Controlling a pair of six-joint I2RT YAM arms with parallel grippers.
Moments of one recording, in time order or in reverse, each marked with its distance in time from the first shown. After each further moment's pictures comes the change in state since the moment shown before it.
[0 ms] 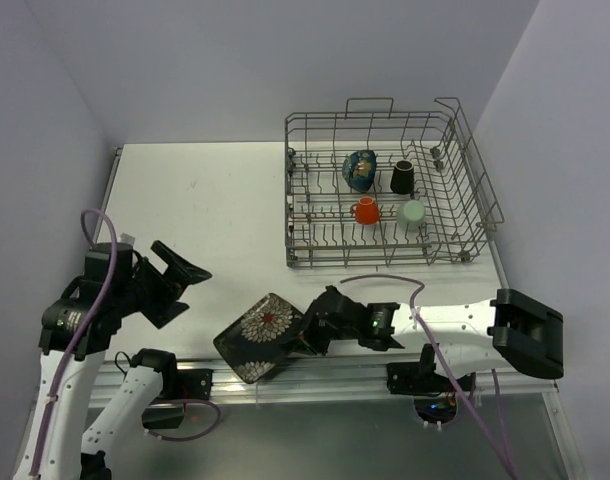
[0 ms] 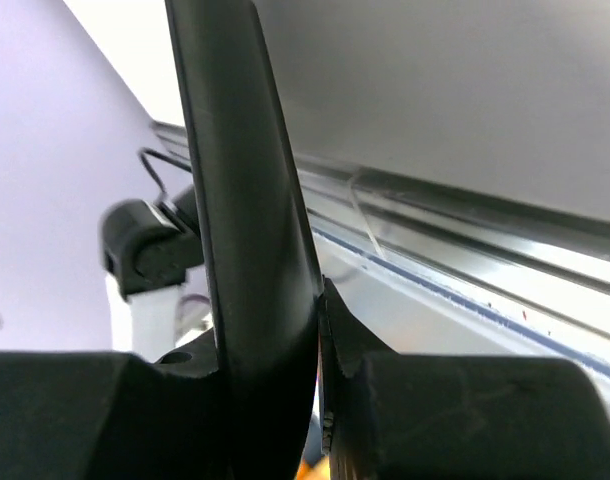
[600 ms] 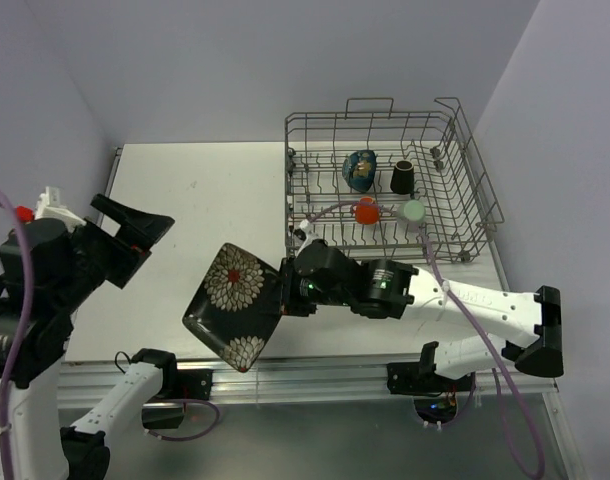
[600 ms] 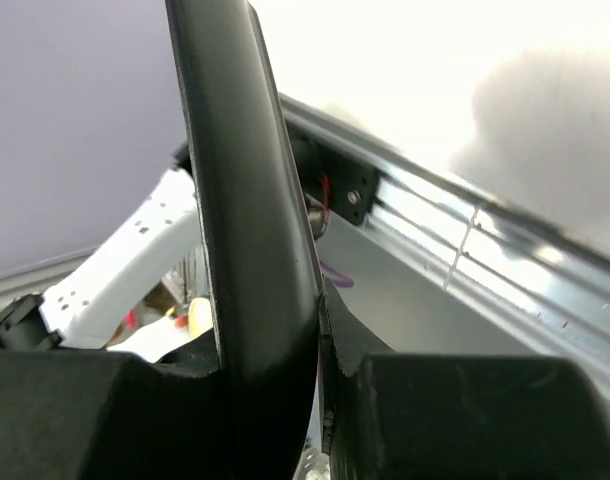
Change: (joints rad) left arm 0.000 0.181 0.585 -0.046 -0.208 0.069; right arm 0.030 0.005 0.702 -0.626 0.112 -0.599
